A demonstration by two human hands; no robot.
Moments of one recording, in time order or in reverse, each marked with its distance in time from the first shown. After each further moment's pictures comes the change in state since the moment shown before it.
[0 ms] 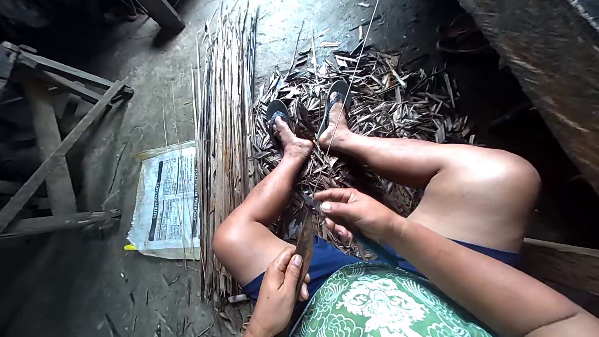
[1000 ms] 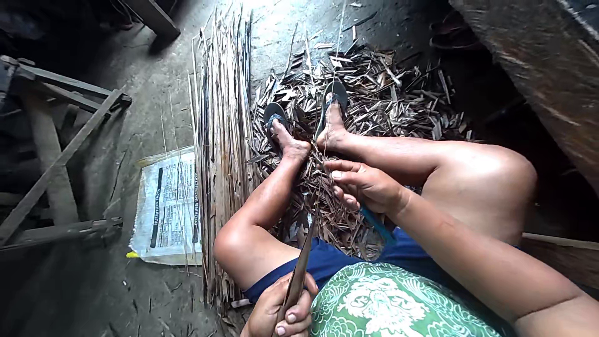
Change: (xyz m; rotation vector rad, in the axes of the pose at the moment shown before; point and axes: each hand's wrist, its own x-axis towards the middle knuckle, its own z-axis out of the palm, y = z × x) left_hand -0.007 -0.016 -0.022 -1.103 -0.730 -0.327; right_hand 0.011 -0.030 -0.028 0.102 0.061 -0.051
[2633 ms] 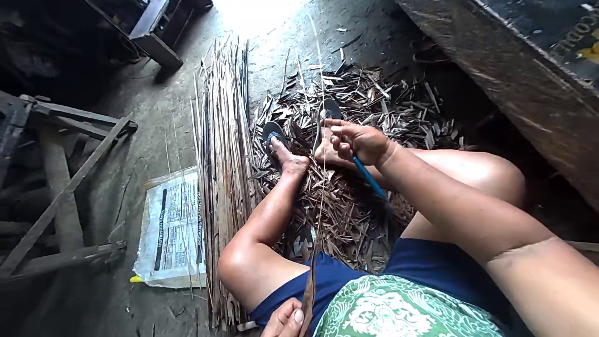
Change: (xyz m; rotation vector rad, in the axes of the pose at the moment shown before) left_hand -0.029 -0.023 -0.010 0.759 0.454 0.170; right_hand 0.061 -0.080 -0.050 -0.007 0.141 -0.185
